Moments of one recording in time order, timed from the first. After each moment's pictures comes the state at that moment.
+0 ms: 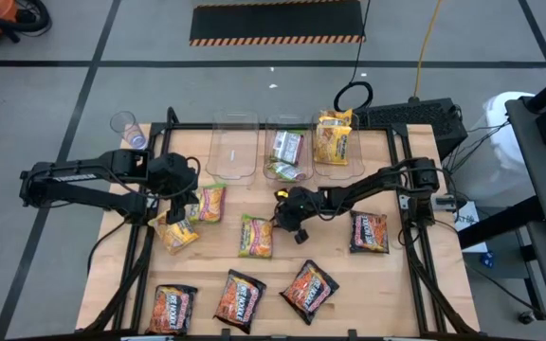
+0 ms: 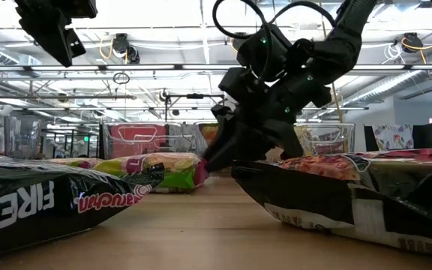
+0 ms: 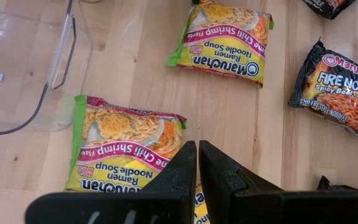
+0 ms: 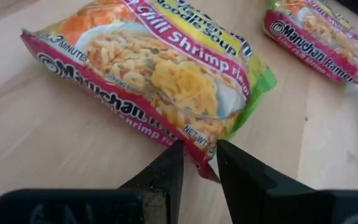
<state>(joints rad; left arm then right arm) 0.12 0.89 0.93 -1.06 0.15 -0.08 -0.02 1.92 0.87 0.40 -0.19 -0.54</state>
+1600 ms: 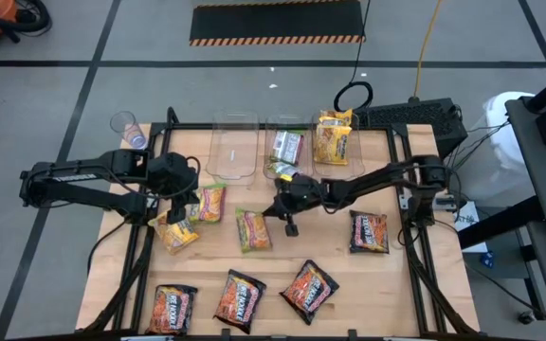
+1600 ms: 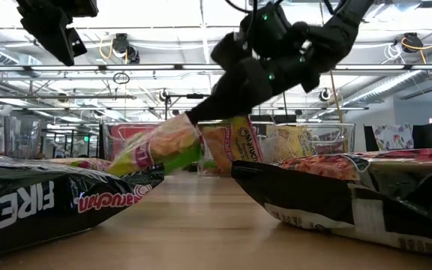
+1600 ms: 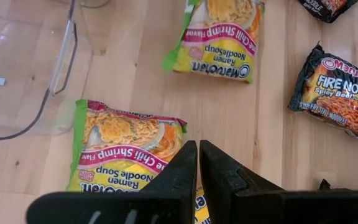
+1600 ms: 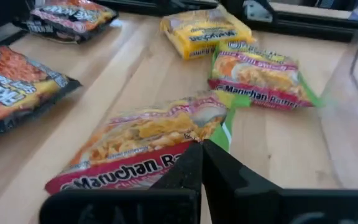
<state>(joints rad) 0.12 0.89 0.93 -1.05 0.15 -0.08 -0.05 1.84 0.90 0.50 -0.24 -0.14</state>
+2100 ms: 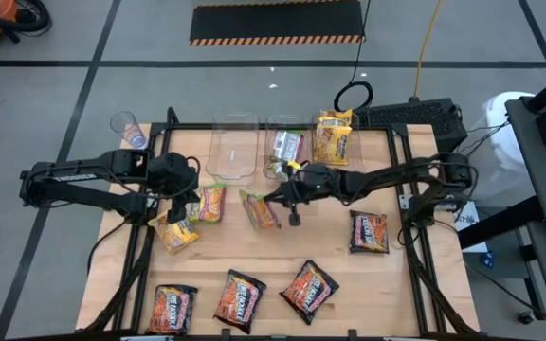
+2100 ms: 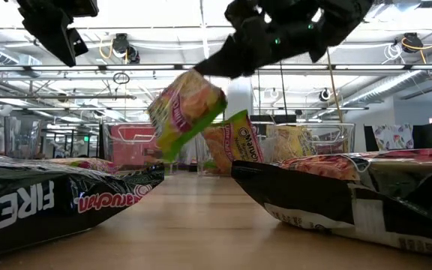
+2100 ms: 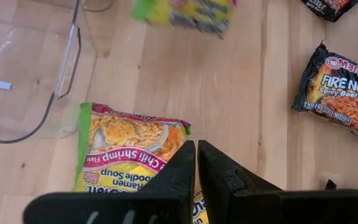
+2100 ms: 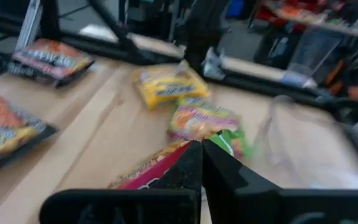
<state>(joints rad) 0.12 0.89 0.93 -1.05 0.14 -0.06 -0.07 1.65 0.90 0.45 -0.15 -0.23</state>
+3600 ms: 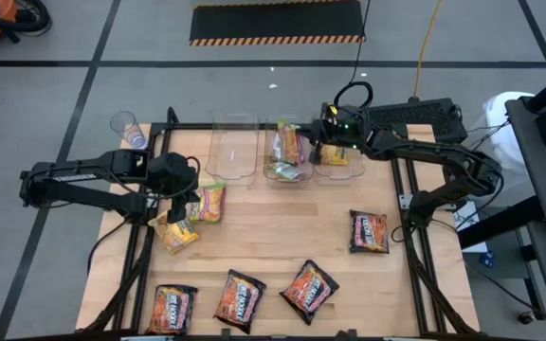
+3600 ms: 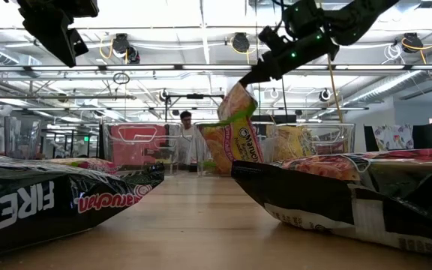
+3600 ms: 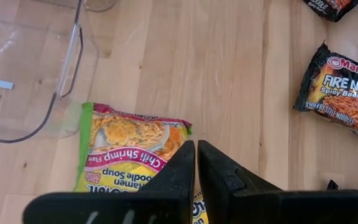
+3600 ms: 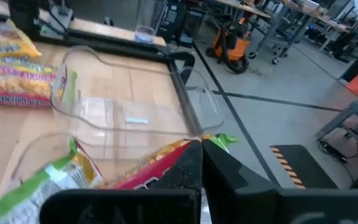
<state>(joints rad) 0.12 0.89 0.93 -1.05 0.13 -0.06 -0.54 1.41 0.88 0.22 -0.16 -0.40</state>
